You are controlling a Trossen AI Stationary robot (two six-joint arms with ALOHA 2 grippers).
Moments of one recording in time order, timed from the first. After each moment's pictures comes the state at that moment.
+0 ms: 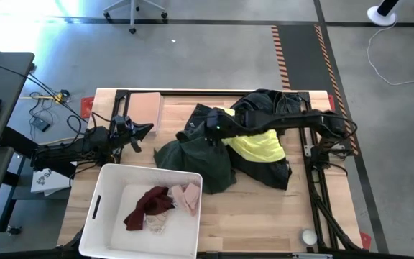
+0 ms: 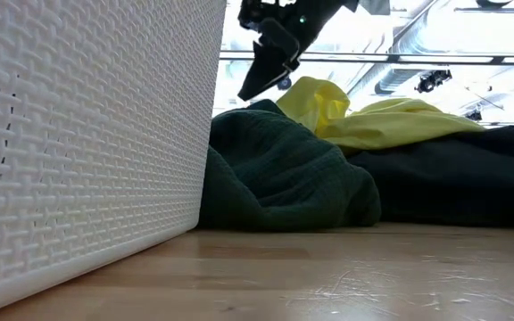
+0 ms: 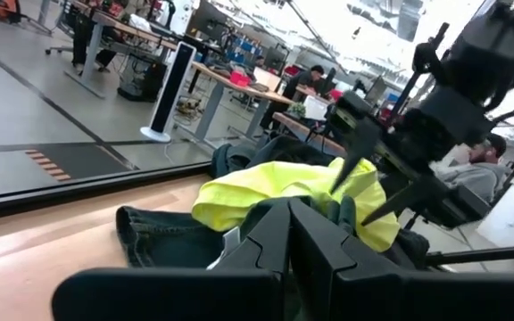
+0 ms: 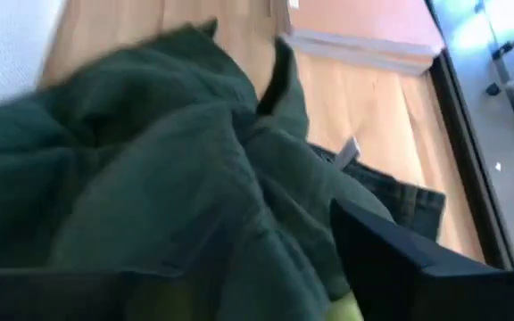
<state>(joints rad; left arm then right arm) 0.12 0.00 0.09 -0.03 -0.38 -0.42 -0.08 1.82 1.54 -0.55 0.13 -0.20</state>
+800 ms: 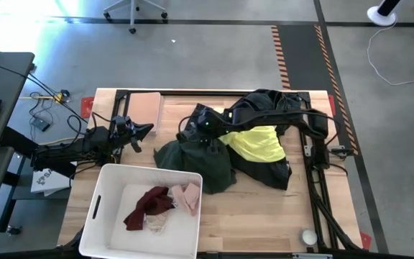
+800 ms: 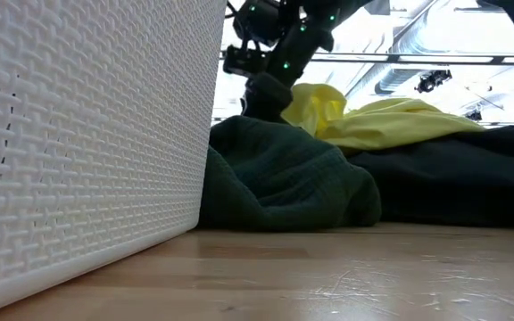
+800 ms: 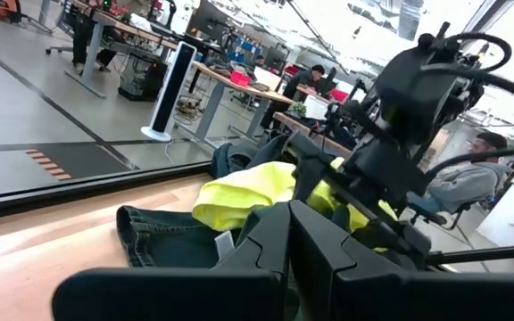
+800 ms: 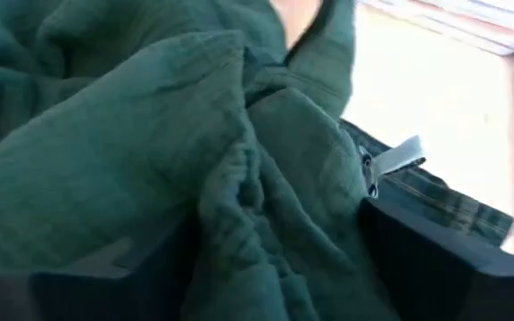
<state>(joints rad) 0.12 0.00 0.09 -0.03 -0.38 -0.42 -0.15 1.99 1.58 -0.54 -0.01 -0.38</state>
